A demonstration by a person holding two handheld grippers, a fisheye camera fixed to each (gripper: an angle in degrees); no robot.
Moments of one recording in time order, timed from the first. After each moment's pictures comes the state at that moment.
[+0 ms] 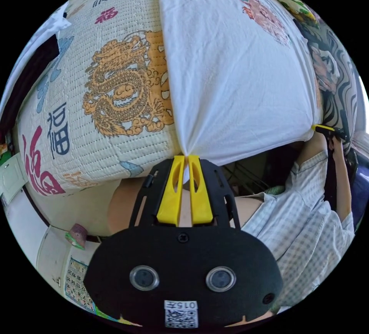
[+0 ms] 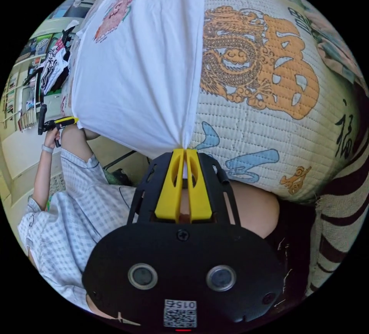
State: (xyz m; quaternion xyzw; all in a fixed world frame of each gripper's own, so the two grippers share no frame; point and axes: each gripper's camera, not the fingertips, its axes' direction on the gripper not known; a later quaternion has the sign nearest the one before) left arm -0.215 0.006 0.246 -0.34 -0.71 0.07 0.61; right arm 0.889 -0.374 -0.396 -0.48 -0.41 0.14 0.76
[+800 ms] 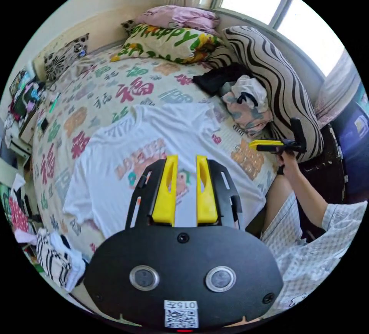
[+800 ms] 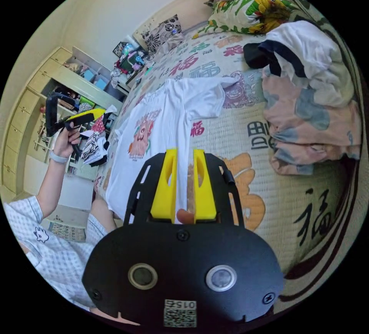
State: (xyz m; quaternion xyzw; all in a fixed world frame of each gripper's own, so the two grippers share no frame) left arm -0.168 -0.007 0.614 -0.34 -0.56 0.42 0.63; right arm 1.005 -0.397 -0.391 -0.16 -0.41 0.33 0.84
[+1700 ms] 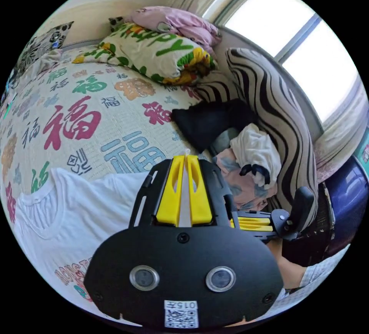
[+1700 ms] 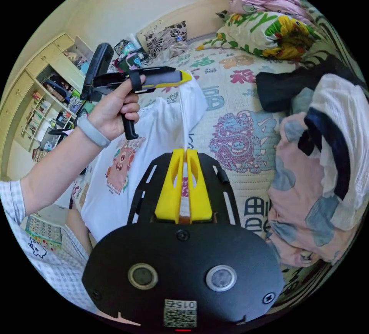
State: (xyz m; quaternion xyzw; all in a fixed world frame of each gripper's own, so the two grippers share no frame) left arm -0.339 -0.107 0.823 -0.31 -0.44 0.39 0.74; right arm 1.006 -0.466 -0.287 -0.13 -0.35 0.31 0.87
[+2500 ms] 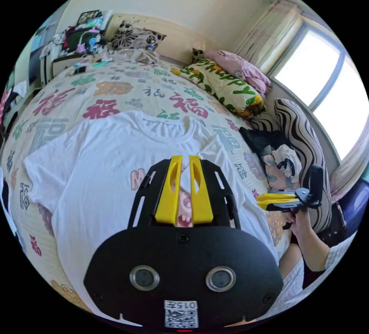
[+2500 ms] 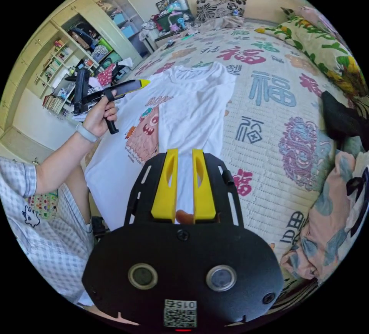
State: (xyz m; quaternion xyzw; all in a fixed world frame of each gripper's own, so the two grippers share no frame) left arm -0.287 -0.161 0.518 -0.07 -0.51 0.37 0.77; right arm 0.893 -0.544 -0.279 -0.16 -0.45 0.11 0.87
